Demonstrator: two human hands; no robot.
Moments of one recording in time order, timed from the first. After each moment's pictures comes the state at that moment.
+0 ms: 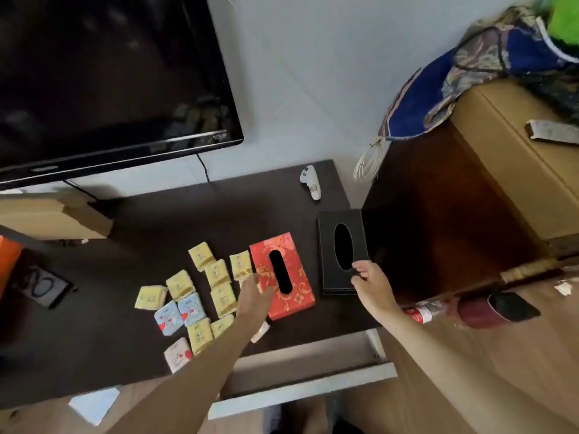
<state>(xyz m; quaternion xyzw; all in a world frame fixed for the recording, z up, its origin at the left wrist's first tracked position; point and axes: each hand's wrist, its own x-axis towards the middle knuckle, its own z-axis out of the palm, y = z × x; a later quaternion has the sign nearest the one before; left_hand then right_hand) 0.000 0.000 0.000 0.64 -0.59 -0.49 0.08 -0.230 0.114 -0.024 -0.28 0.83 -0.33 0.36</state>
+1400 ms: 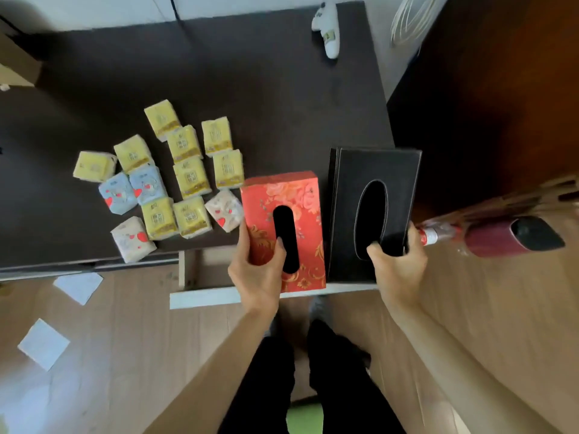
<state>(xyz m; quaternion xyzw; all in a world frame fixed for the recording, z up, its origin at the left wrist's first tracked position) 0.013 0.162 -0.138 0.64 -0.48 -0.44 0.40 -0.185 0.250 -0.147 -0.20 0.79 -0.52 0.26</state>
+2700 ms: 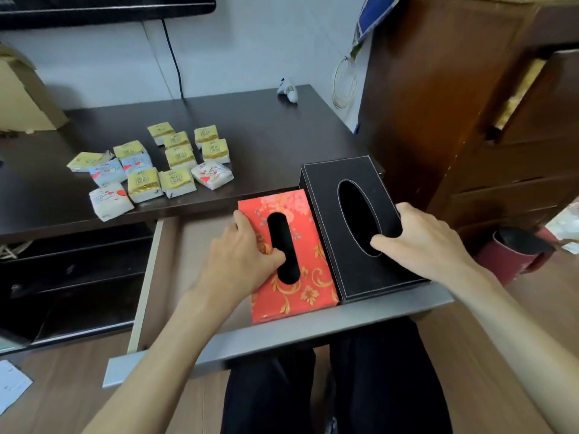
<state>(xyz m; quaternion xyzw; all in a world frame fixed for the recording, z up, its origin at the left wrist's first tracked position) 0.092 0.249 -0.185 0.49 -0.84 -0.15 0.16 -0.152 0.382 -0.178 -0.44 0.88 -0.18 0.08</state>
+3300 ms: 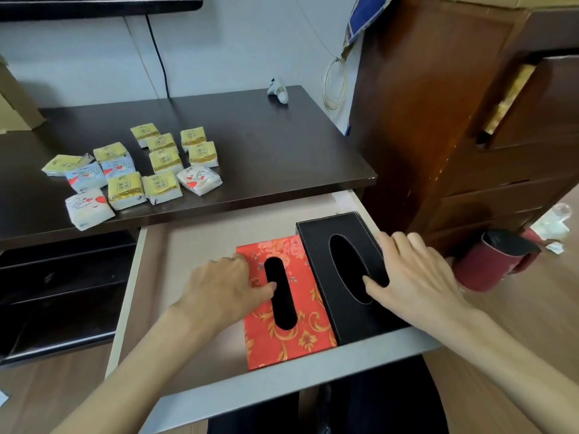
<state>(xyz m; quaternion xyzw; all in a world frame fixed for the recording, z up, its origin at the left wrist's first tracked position) 0.100 0.241 -0.207 0.46 -0.89 -0.04 -0.03 -0.148 0.405 -0.227 -0.56 0.81 -0.02 -0.16</state>
